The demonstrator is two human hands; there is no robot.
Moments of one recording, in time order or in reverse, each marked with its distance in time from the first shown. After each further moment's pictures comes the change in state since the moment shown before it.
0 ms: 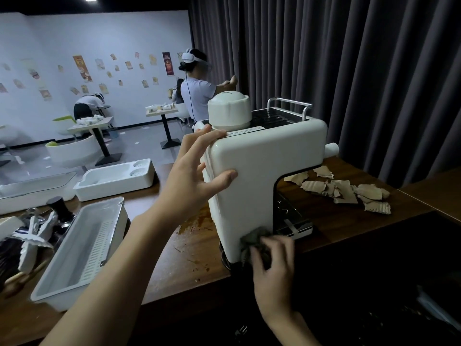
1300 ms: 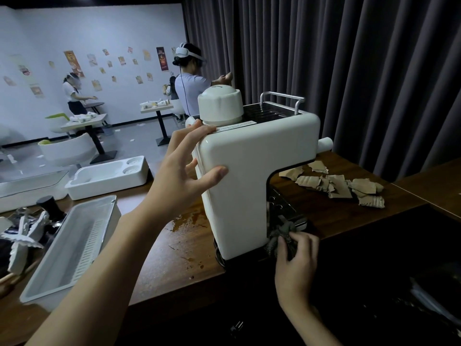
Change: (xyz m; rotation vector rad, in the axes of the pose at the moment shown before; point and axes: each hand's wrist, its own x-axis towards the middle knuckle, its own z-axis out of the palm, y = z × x) left_hand -0.002 0.008 -0.001 0.011 -0.009 -0.025; right_hand 0.016 0.028 -0.022 -0.135 0.126 0.265
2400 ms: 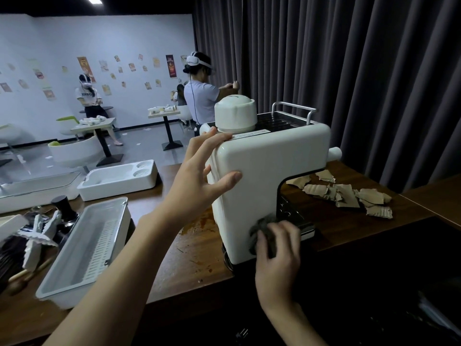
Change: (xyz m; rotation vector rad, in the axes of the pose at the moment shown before) left_hand 0.002 -0.007 0.002 -0.057 -0.020 0.002; right_hand -0.009 -0.049 0.018 0.082 0.021 -0.243
